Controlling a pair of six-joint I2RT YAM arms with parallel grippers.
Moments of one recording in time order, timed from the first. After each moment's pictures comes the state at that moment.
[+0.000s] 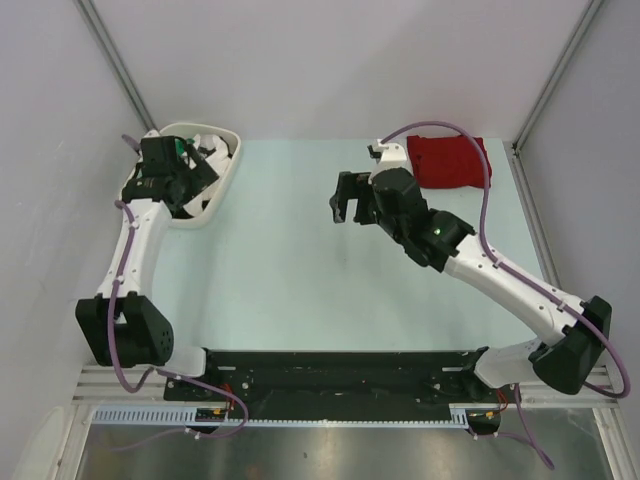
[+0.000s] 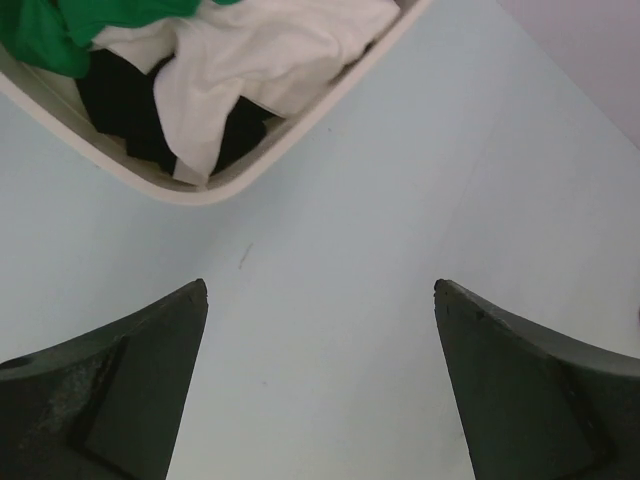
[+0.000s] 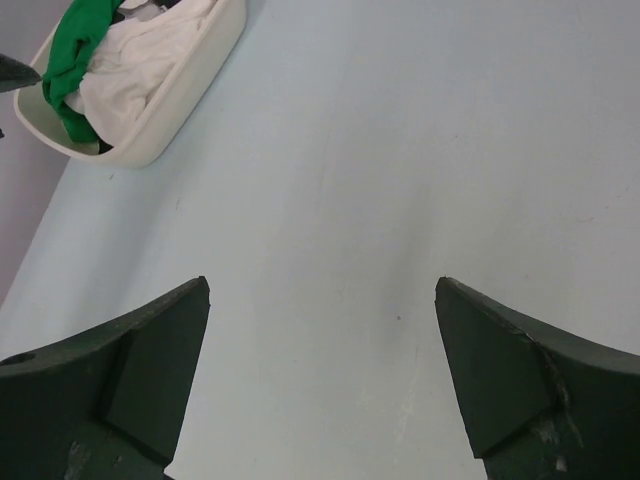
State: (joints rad) left arm 0.04 1.42 1.39 -0.65 -0.10 -0.57; right arm 0.79 1.38 1.36 -0.36 0.29 0.46
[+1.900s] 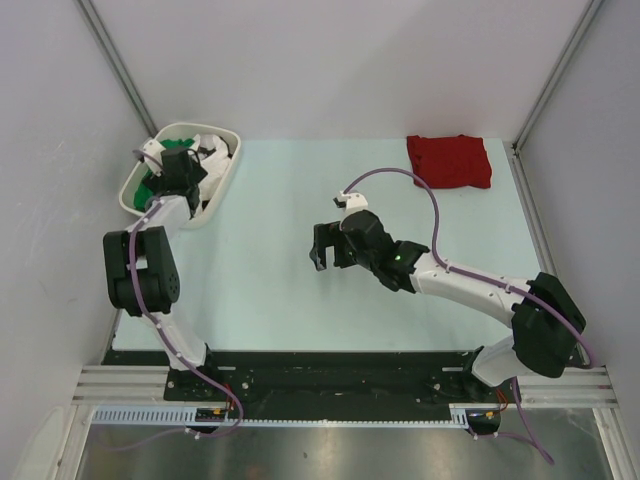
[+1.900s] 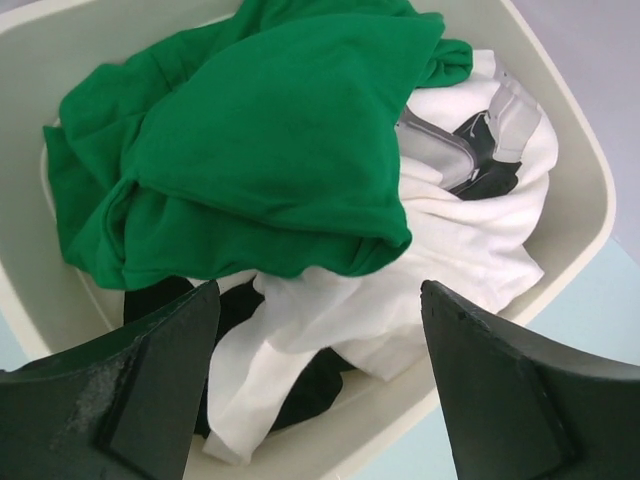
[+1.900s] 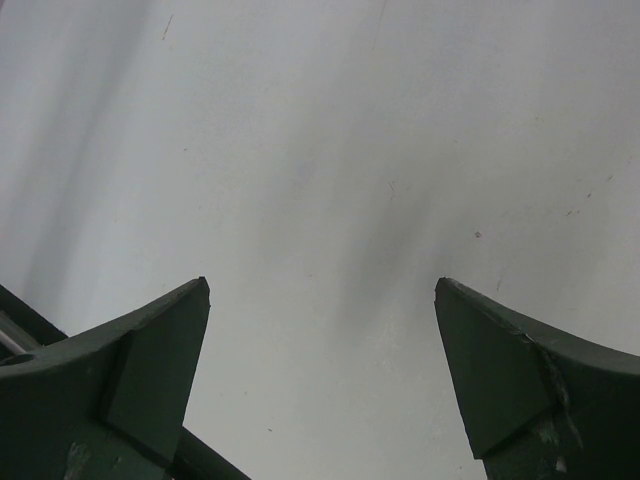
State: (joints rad) left arm 0.11 1.79 1.23 0.10 -0.45 -0.55; right arm 0.90 1.47 1.04 -0.12 0.18 0.50
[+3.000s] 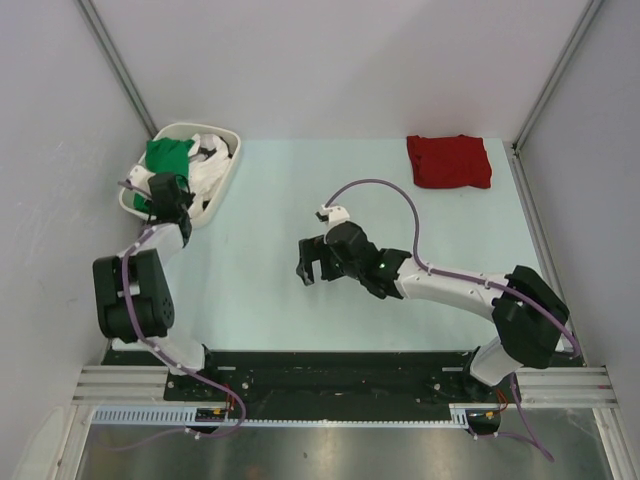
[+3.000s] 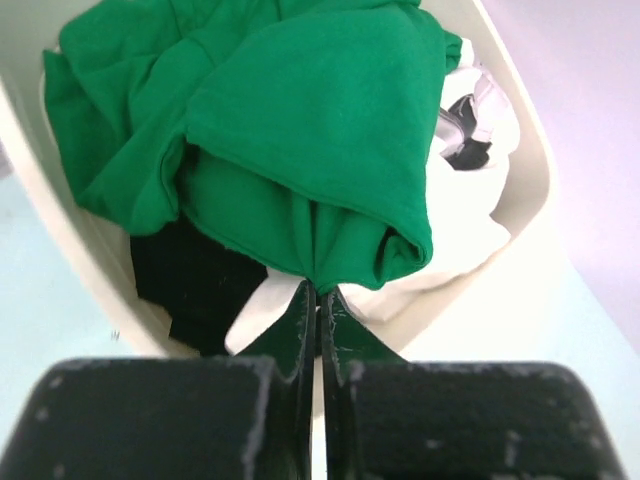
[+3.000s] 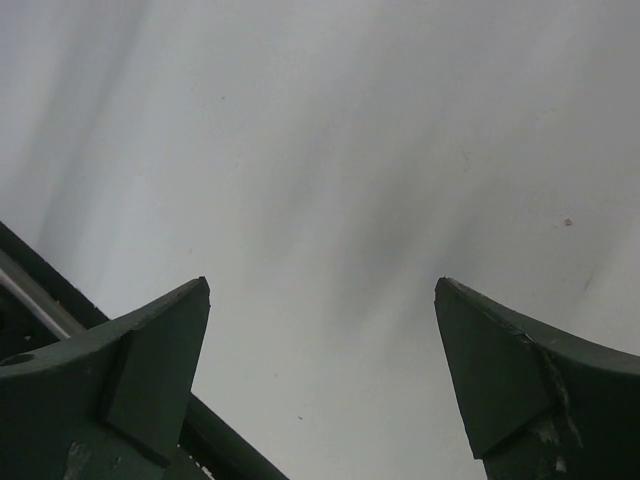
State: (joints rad) left arm 0.18 1.66 0.98 0.27 -0.30 -0.66; right arm 0.96 1.56 1.04 -0.07 0.14 0.52
